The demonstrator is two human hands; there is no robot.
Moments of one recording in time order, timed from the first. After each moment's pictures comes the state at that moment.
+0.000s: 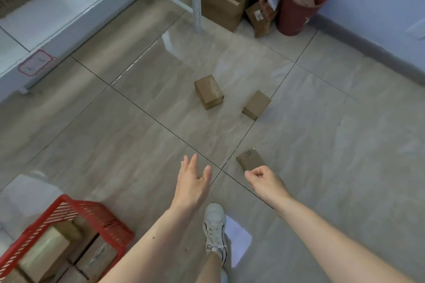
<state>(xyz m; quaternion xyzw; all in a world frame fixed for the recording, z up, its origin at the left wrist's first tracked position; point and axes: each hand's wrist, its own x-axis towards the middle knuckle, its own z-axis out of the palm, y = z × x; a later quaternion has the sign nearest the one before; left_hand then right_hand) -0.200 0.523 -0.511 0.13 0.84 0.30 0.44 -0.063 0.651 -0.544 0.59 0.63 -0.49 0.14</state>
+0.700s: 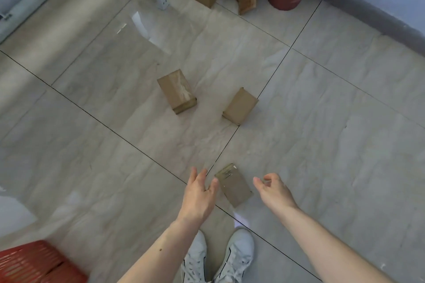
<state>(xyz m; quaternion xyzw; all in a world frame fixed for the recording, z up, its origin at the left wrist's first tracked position) -0.177 0.695 -0.680 0.12 0.81 0.24 0.52 -0.031 0.819 -0.716 0.65 0.57 -0.46 0.19</state>
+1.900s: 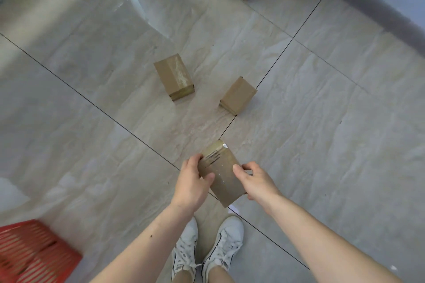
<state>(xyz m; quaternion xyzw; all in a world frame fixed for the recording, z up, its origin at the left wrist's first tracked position) -0.173 0.692 -0.682 0.09 0.81 0.31 0.49 -0.053 0.806 -0.694 0.61 0.55 -0.53 0.19</state>
